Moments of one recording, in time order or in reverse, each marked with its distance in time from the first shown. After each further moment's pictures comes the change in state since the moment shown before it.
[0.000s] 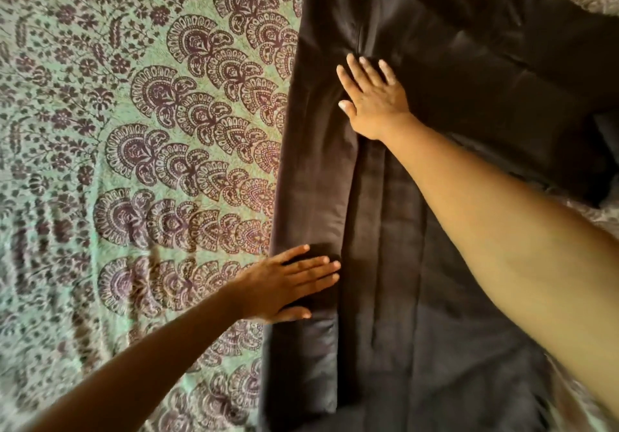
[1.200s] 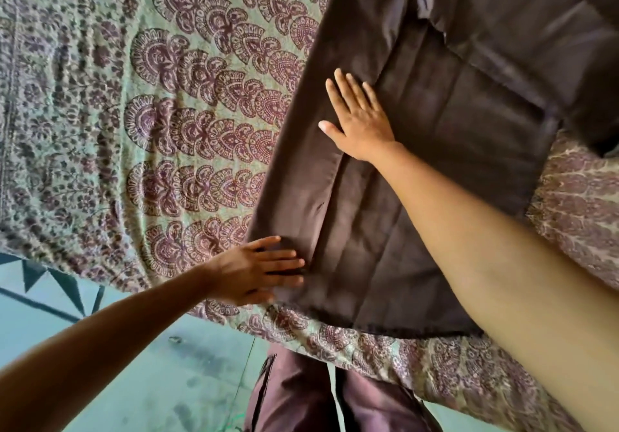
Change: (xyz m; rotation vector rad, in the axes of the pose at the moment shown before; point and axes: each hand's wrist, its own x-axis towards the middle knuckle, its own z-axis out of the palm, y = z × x) left_hand -0.085 0.190 0.040 -0.233 0.013 -0.120; right_hand -0.157 -0.084 0.073 0.161 0.054 -0.355
